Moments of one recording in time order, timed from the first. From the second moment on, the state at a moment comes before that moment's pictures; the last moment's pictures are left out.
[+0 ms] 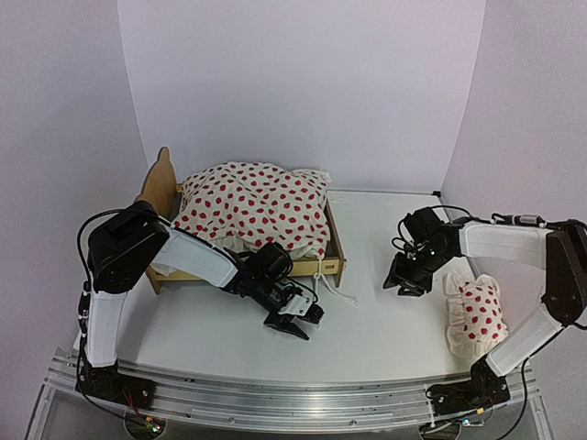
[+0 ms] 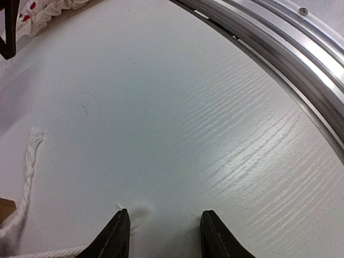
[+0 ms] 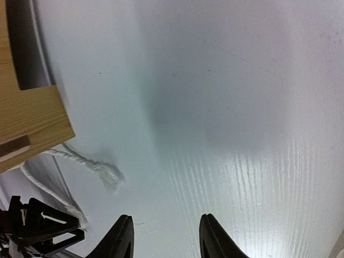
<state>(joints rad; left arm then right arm) -0.95 2.11 1.21 -0.03 0.75 1.03 0.43 1.53 0.93 -0.64 -0.18 0.77</state>
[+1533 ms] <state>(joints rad) -0.43 1.49 1.09 -0.54 0.03 0.74 0.75 1.95 1.53 -0.57 0.01 0.56</state>
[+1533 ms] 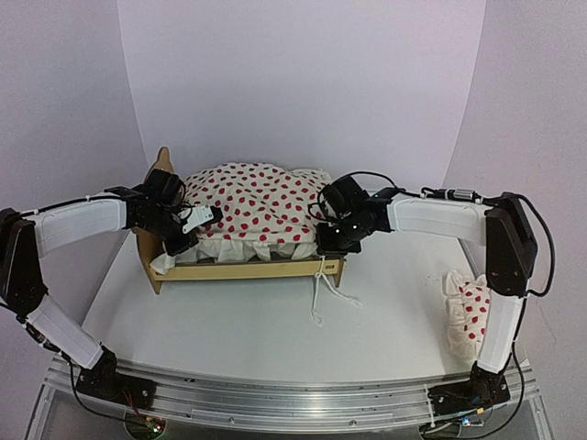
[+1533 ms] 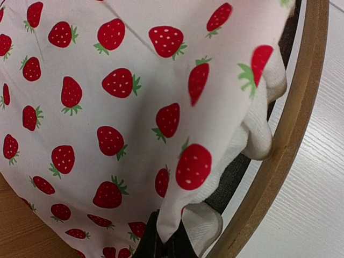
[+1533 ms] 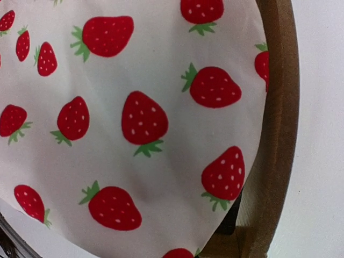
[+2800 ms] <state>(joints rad) -0.39 1.43 1.20 -0.77 0.40 0.66 0.93 1.58 1.34 -0.54 0.24 0.48</state>
